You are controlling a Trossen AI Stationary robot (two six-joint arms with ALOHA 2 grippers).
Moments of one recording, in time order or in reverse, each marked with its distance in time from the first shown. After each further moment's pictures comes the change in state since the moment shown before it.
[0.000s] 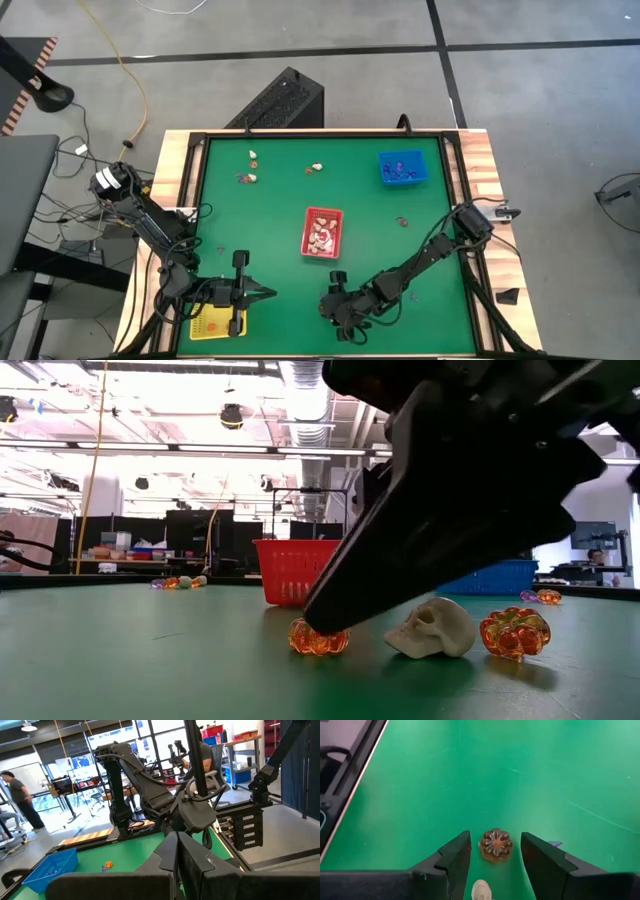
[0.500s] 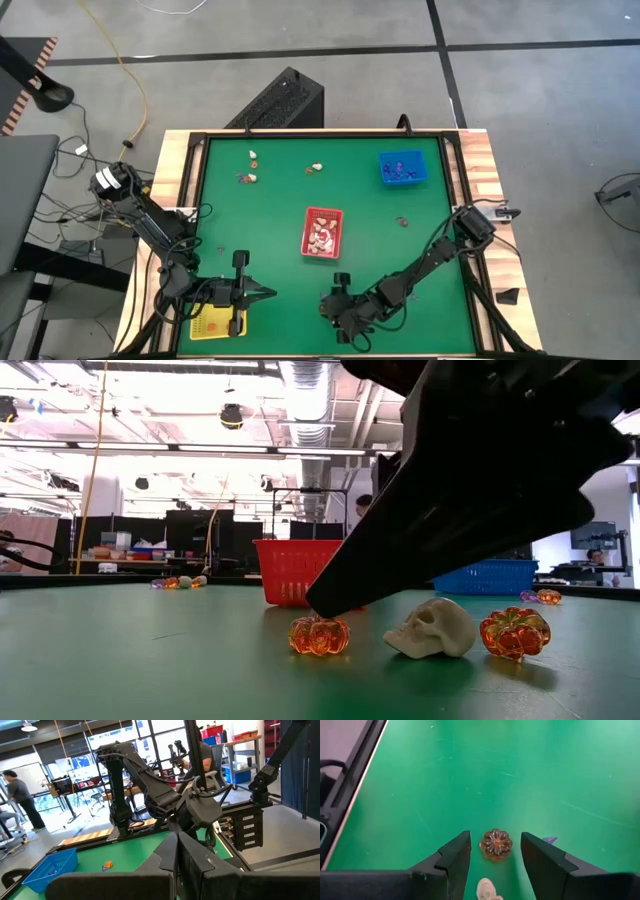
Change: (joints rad) left arm 0.000 0.000 0.000 0.000 0.000 0.000; right arm 0.040 0.000 0.000 0.007 0.107 0.055
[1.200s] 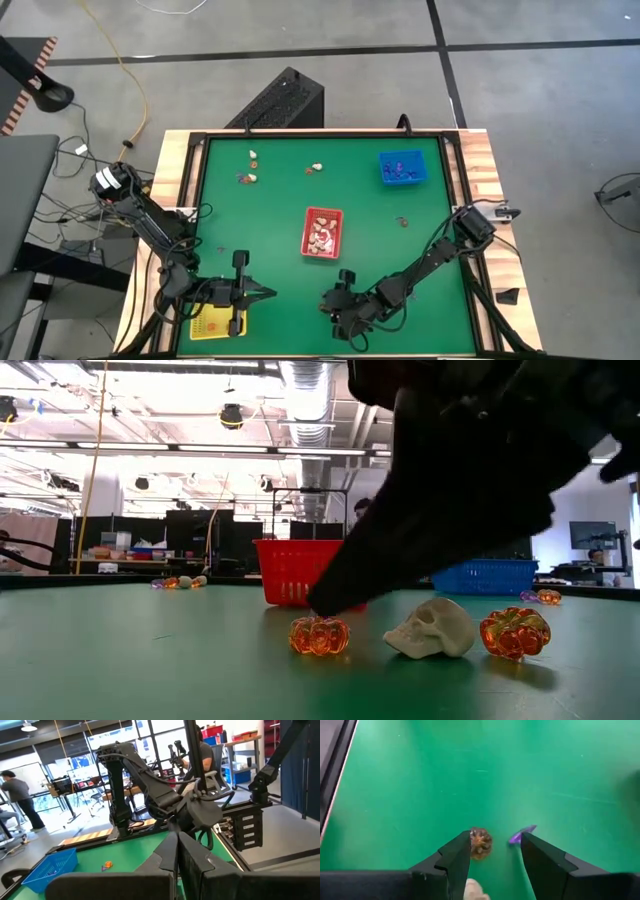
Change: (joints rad) left arm 0.000 0.000 0.000 0.000 0.000 -0.001; right arm 0.008 0.001 -0.002 -0.031 0.075 0.178
